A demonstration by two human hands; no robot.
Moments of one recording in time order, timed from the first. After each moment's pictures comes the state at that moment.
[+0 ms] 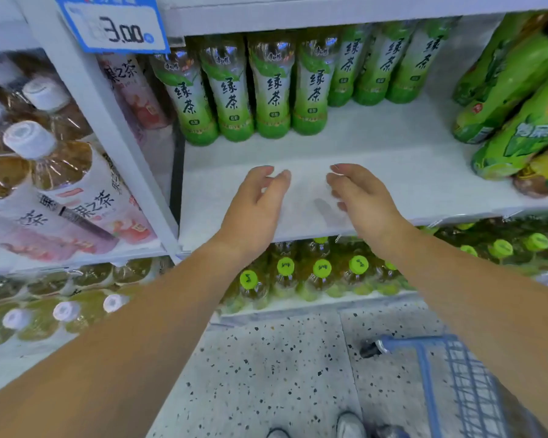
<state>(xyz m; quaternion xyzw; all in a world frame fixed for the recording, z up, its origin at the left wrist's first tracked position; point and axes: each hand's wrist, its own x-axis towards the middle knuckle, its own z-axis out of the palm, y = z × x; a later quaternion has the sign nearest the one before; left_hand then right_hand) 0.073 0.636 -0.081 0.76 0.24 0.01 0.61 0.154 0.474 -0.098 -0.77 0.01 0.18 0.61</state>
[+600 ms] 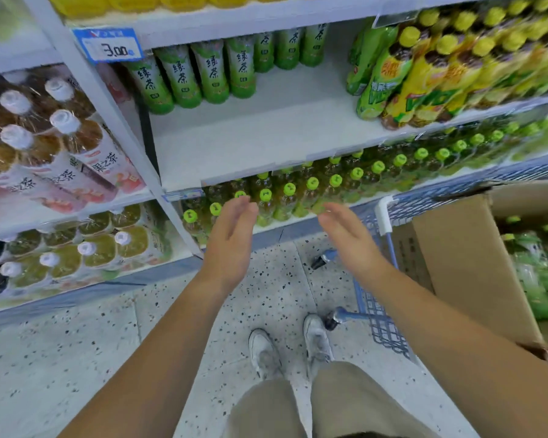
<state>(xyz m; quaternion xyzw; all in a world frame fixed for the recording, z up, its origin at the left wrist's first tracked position) -0.107 0.554 0.015 0.74 0.22 -0.05 0.64 -0.059 0.342 -0.005 -0.77 0.10 0.24 0.59</state>
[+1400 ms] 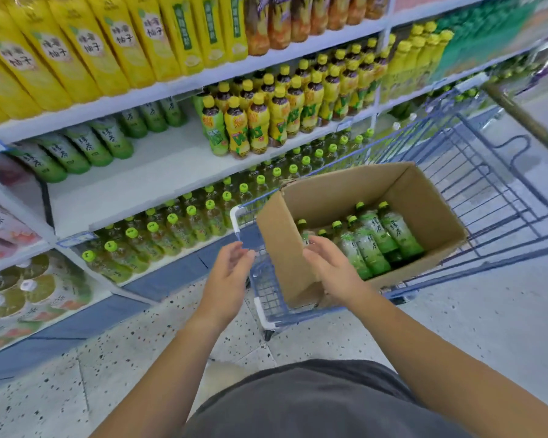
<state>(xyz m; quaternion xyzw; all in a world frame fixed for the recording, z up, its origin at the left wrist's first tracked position) -0.187 0.248 0.090 0.74 0.15 -0.15 0.64 -0.167 0.022 0.081 -0.77 0.11 0.20 0.59</state>
